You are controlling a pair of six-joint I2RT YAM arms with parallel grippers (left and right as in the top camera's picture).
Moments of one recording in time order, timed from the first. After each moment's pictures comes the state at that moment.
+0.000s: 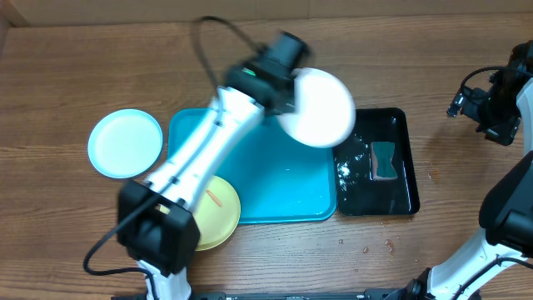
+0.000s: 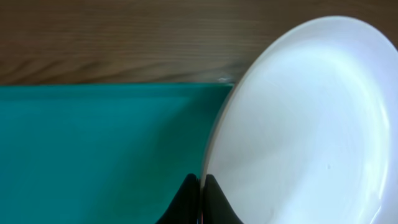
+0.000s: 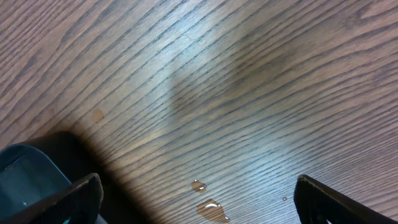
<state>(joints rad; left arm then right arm) -0.49 1.93 1.81 -1.02 -0.13 -0.54 -0.40 1.99 1.67 -1.13 -0.07 0.17</state>
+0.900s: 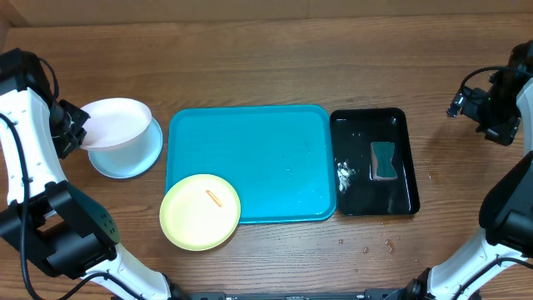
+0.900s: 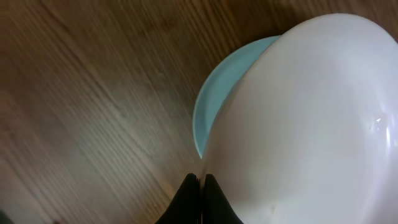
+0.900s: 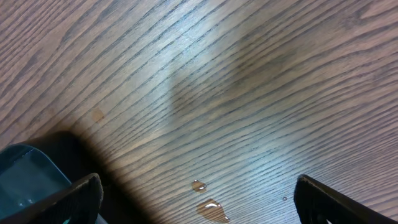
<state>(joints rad) 0.49 1.93 1.81 -1.33 -0.15 -0.60 -0.40 1.99 1.67 -1.13 -0.07 0.17</state>
